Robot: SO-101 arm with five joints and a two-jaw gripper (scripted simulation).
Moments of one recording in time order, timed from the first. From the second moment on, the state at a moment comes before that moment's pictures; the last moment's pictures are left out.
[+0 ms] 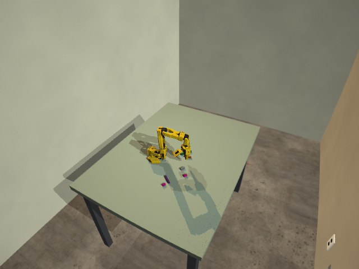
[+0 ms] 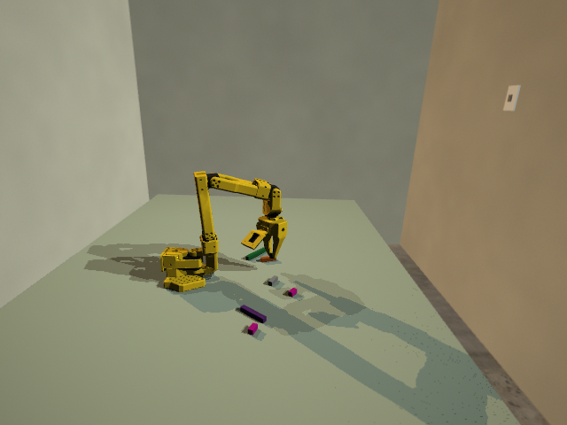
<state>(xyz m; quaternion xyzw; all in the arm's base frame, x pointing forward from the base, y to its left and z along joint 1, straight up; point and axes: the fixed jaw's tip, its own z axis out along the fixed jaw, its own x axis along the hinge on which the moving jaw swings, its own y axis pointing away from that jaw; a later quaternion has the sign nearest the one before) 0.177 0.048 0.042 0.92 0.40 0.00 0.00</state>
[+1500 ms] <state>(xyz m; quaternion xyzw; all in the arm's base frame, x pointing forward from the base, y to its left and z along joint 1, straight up) 0.147 -0.056 0.036 0.96 -0.27 0.00 0.00</state>
